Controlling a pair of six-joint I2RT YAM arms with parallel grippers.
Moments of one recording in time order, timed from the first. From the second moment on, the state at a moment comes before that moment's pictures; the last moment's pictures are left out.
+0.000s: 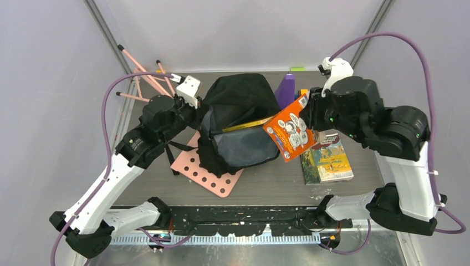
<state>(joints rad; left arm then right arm) -0.66 0.99 1.25 -0.47 -0.08 -0.02 0.85 1.27 2.12 -1.49 0.46 0.45</state>
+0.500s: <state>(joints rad) -0.66 1.06 1.36 -0.61 -0.06 -0.05 0.85 1.42 2.16 -1.18 0.11 -0.13</state>
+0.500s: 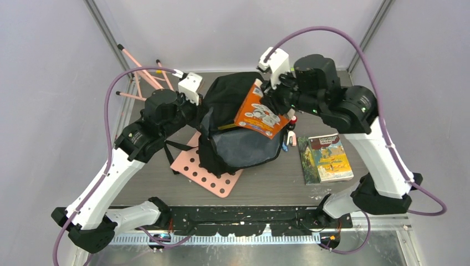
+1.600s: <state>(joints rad) -0.65 1.08 1.42 -0.67 -0.07 -0.02 0.81 1.63 1.86 -0.78 -0.22 -0.44</state>
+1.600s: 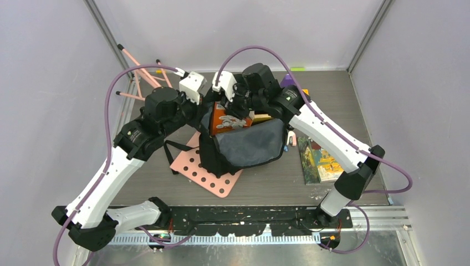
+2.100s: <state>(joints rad) -0.66 1.09 1.42 -0.67 -0.11 0.00 0.80 1.54 1.81 -0.68 -0.09 -0.28</state>
